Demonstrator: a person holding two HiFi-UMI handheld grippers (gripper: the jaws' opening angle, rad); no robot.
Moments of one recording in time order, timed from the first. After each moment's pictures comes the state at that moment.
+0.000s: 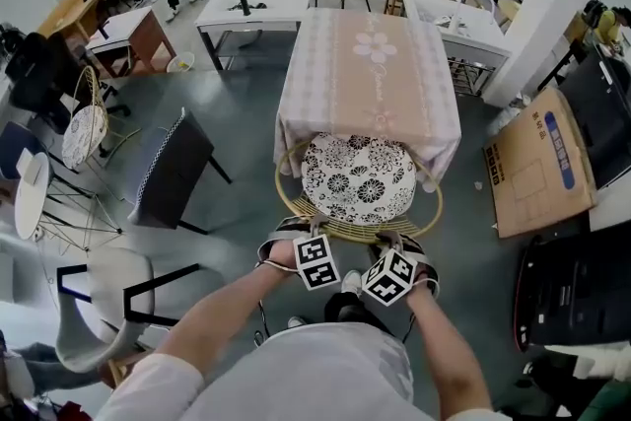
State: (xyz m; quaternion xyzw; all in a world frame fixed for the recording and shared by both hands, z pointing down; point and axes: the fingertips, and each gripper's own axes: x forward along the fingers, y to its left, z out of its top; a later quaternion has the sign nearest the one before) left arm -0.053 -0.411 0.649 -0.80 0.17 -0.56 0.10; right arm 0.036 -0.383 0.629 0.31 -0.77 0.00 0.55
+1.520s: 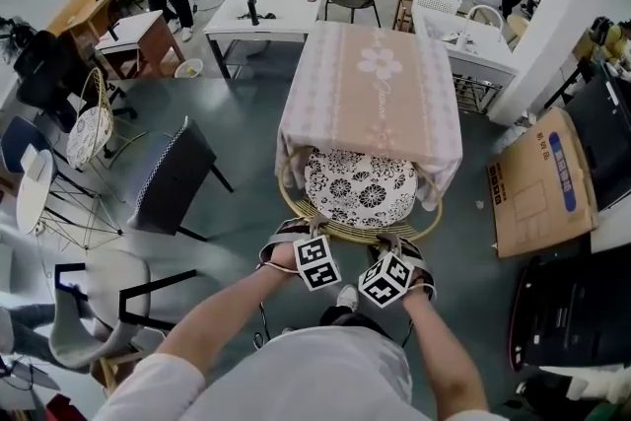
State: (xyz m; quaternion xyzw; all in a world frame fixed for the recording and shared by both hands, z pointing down) left arm -0.040 -0.453 0.643 -0.80 0.21 -0.55 0.08; right arm 0.052 -0.426 0.626 0.34 -0.77 -0.01 0.54
